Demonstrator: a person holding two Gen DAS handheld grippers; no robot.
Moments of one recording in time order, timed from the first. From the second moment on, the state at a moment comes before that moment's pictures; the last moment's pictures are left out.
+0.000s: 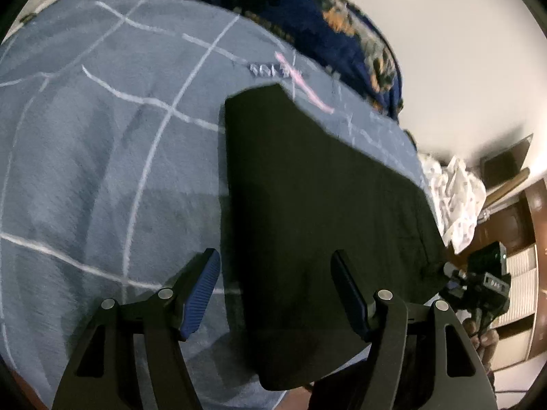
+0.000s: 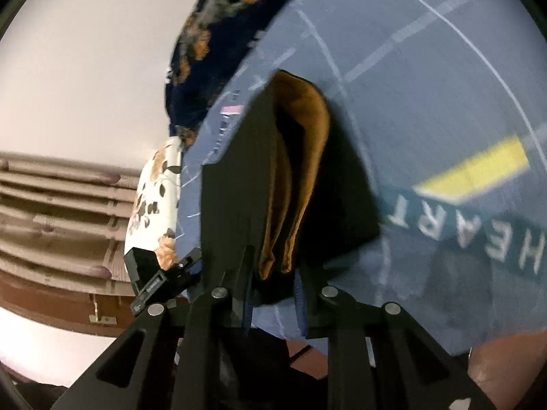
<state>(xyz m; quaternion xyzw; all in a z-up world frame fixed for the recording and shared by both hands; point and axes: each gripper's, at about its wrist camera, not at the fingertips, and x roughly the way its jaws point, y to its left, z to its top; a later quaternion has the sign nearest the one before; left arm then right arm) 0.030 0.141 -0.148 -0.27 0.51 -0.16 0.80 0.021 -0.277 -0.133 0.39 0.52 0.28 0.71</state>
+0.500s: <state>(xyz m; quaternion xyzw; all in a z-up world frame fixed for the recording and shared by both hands) 0.034 0.128 -0.157 -0.23 0.53 -0.15 0.80 0.033 -0.317 -0.192 0.47 0.51 0.25 0.68</state>
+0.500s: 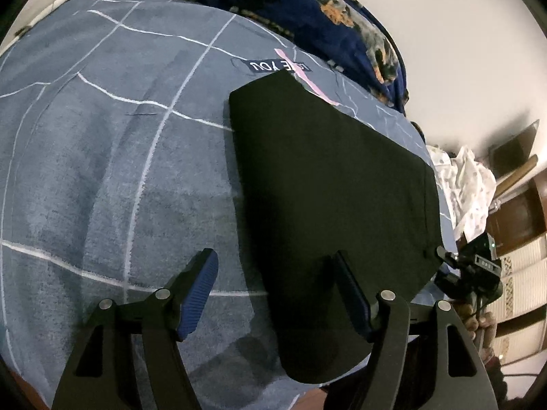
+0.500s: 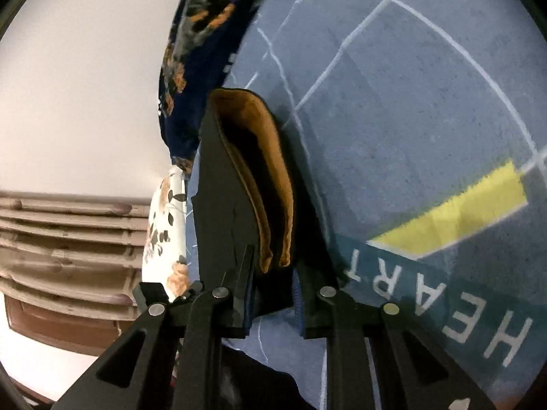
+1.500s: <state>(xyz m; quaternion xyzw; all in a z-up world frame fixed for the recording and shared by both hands) 0.037 0.143 -0.158 -0.23 0.53 -0.15 0.80 0.050 -0.310 -0.164 0.33 0.53 0.24 0.75</state>
